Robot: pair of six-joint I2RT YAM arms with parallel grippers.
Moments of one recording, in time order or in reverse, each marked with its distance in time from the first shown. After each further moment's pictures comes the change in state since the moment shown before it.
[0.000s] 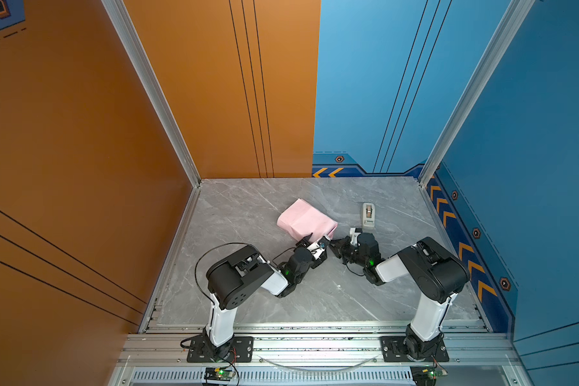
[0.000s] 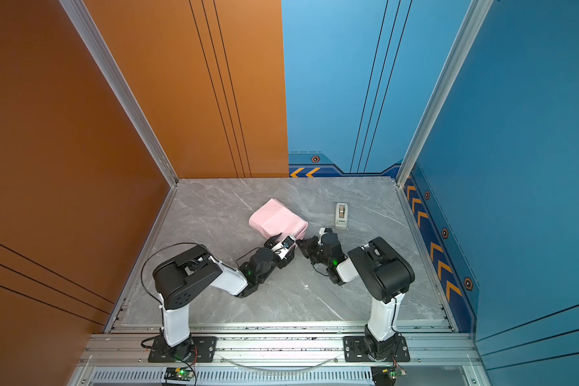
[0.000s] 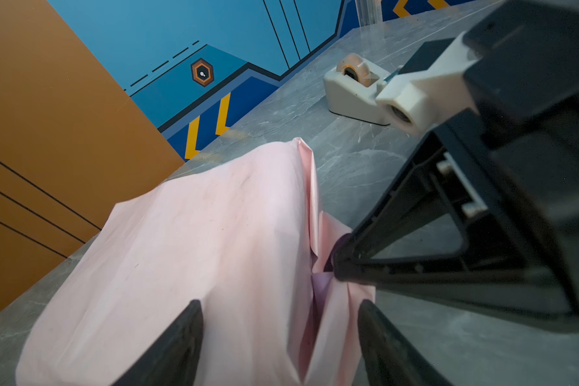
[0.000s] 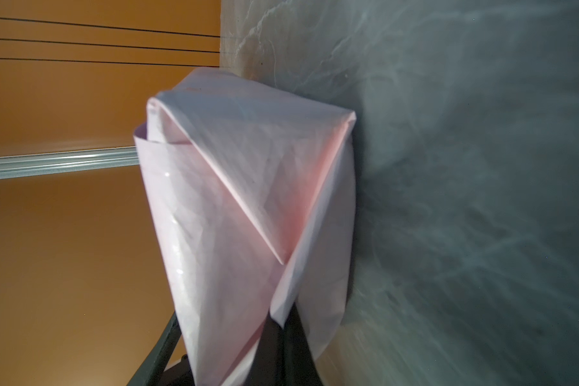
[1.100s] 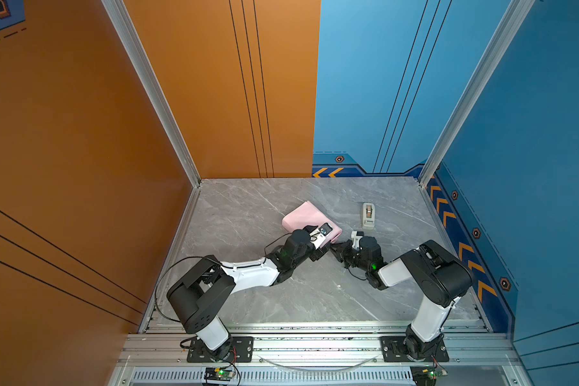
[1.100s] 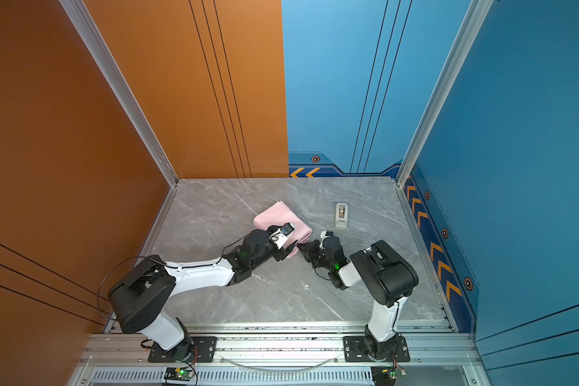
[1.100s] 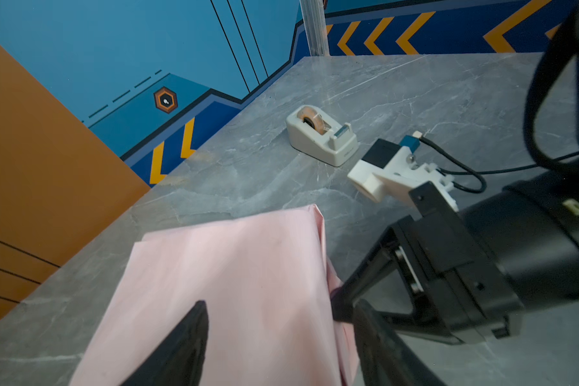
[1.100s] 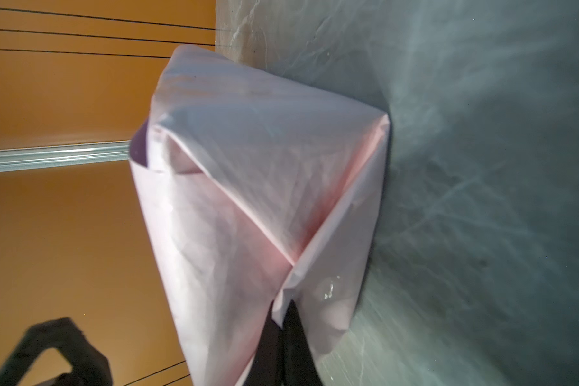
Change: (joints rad) left arm 0.076 -0.307 0.171 -0.539 0.237 -0.076; right arm 0.006 -0.017 -0.037 0.012 0.000 -0.004
